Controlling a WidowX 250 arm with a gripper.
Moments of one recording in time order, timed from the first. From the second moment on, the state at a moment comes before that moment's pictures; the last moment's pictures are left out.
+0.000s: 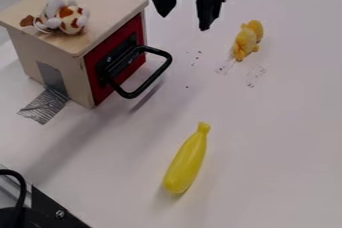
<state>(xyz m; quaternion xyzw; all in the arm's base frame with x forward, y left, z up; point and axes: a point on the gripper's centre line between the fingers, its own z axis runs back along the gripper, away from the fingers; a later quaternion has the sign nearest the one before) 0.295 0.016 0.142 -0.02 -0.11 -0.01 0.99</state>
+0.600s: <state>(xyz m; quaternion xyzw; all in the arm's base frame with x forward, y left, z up) 0.366 0.008 0.099 -0.01 -0.08 -0.01 1.00</state>
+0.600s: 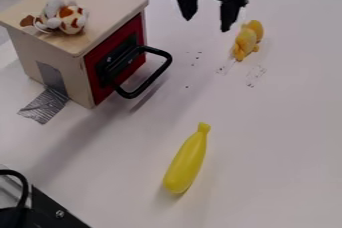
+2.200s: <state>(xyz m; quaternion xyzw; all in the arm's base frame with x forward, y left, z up) 0.431 -0.011 0.124 0.02 -0.09 -0.06 0.99</state>
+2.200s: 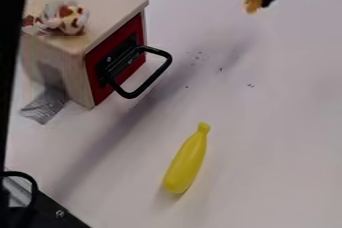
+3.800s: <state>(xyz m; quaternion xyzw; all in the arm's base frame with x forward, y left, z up) 0.261 0.209 0.145 0.04 -0.05 0.00 1.00</state>
